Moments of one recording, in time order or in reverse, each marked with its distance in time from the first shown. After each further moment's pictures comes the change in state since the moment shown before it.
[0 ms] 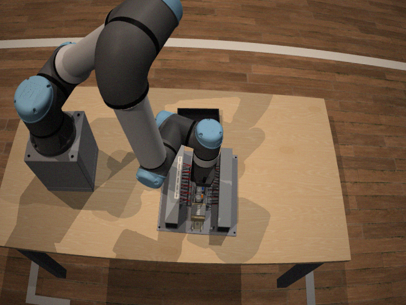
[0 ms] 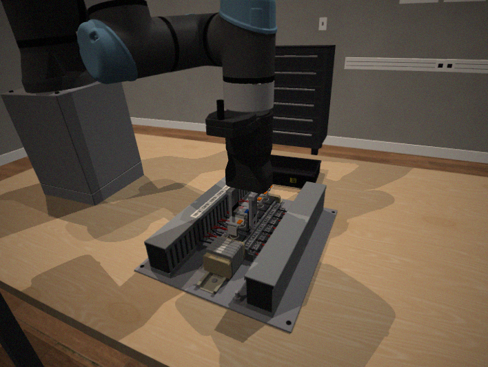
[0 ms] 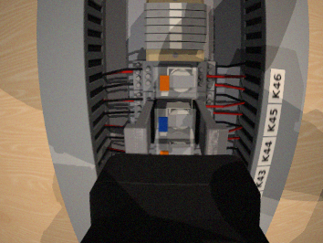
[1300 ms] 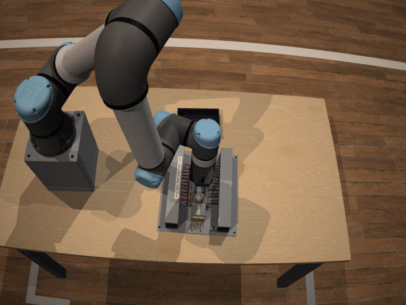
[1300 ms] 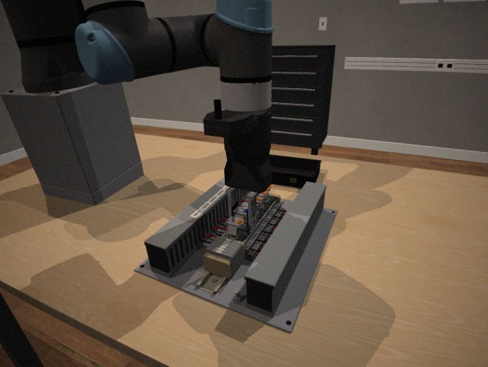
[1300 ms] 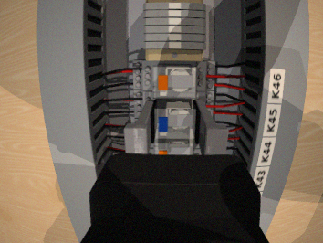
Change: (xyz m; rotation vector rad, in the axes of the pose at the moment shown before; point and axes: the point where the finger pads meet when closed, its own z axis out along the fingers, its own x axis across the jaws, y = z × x) arm 0.001 0.000 0.000 -0.001 -0.015 0.000
